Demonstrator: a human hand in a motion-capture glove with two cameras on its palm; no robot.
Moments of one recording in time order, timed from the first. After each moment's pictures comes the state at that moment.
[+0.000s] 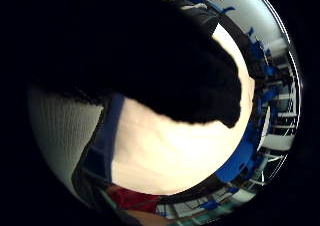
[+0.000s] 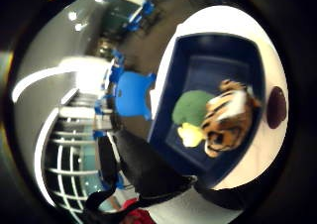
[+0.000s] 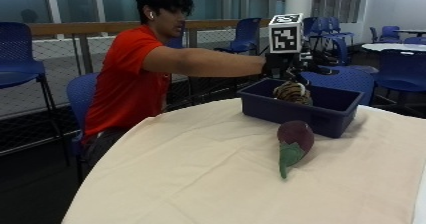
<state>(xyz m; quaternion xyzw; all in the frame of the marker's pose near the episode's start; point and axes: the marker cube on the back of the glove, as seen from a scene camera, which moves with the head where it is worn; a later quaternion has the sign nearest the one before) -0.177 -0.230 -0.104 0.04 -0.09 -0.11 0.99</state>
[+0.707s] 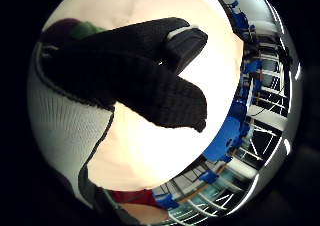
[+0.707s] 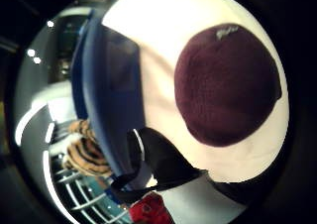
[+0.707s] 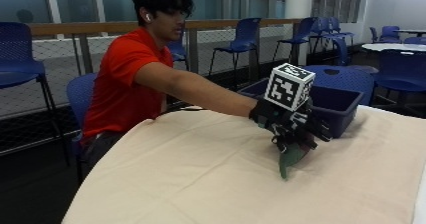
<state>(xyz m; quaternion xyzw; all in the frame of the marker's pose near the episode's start) -0.022 -0.270 -0.005 -0.08 0.04 0.04 1.00</state>
